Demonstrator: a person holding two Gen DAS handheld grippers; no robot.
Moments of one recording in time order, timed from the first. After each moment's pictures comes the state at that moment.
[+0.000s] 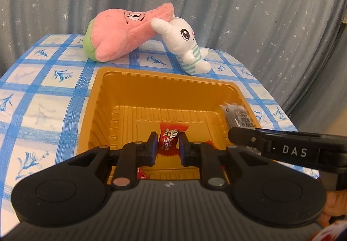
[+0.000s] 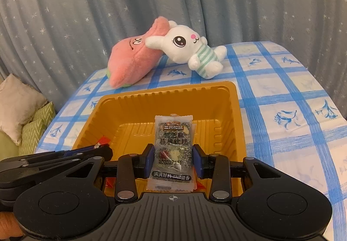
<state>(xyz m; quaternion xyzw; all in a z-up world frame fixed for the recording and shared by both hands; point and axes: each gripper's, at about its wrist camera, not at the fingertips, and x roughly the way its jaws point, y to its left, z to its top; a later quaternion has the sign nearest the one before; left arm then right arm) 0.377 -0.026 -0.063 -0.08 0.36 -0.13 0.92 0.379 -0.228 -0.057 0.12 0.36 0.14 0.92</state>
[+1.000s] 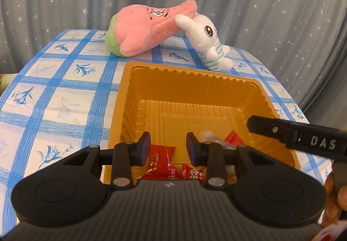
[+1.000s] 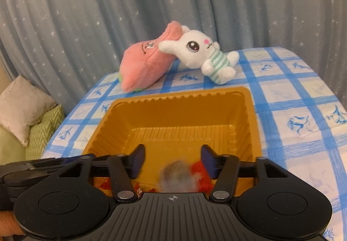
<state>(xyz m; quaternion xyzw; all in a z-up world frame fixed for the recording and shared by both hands) 0.375 -0.007 -0.067 -0.07 0.37 -0.08 0.92 0.378 -0.218 -0.057 0.13 0.33 0.16 0.92</state>
